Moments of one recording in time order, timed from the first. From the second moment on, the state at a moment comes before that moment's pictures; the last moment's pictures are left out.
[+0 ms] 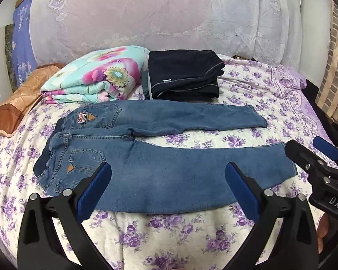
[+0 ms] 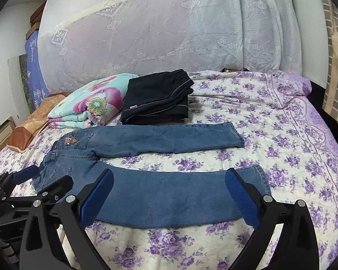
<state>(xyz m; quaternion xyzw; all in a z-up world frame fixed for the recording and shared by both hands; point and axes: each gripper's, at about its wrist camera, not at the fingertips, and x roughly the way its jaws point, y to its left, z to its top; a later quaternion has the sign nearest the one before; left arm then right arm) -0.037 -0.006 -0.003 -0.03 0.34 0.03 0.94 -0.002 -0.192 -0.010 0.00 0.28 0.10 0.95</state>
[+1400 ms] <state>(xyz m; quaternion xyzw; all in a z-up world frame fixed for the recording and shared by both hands) -0.024 -0.017 -0.025 -0.04 0.37 0.02 0.93 0.011 -0.202 -0.026 0.02 0.31 0.09 0.95</state>
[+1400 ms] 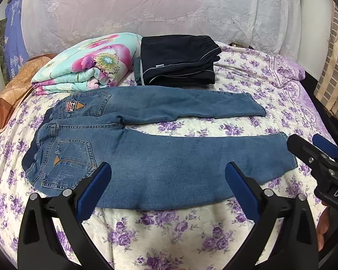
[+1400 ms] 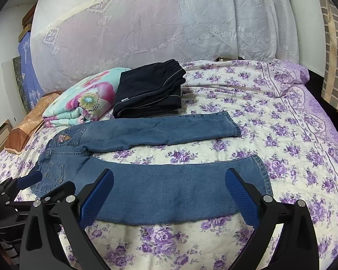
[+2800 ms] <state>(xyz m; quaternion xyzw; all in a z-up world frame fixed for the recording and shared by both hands) -0.017 0.015 -0.038 -0.04 0.39 0.03 0.92 0.024 -0.232 -0.046 0.00 0.33 0.06 0.94</state>
